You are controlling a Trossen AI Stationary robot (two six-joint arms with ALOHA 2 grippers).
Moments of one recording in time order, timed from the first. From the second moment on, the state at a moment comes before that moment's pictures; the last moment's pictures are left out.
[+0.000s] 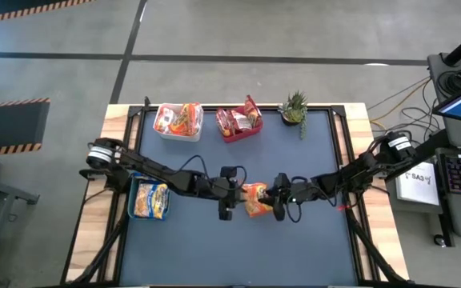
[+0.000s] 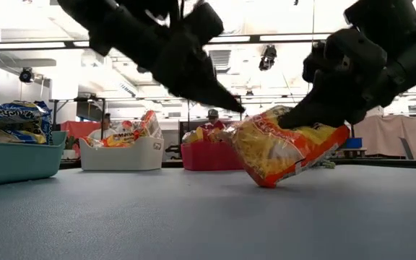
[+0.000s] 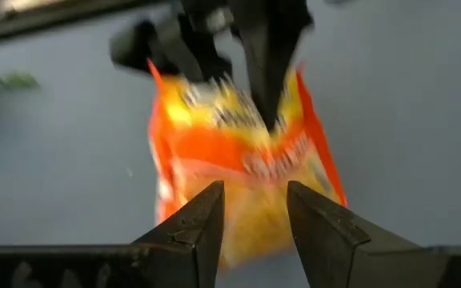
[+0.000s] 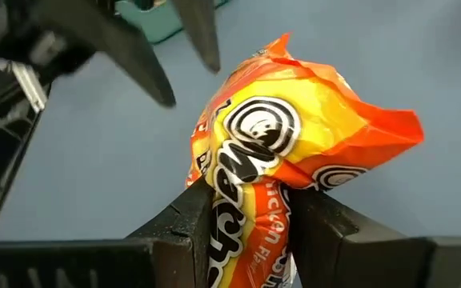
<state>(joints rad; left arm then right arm) -0.19 1.81 1.00 0.22 -0.18 0.08 0.30 1.56 0.38 0.75 0.27 0.64</state>
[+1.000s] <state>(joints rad) -0.08 1.79 0.99 0.20 0.08 0.08 0.31 1.56 0.63 0.29 0.28 0.38</state>
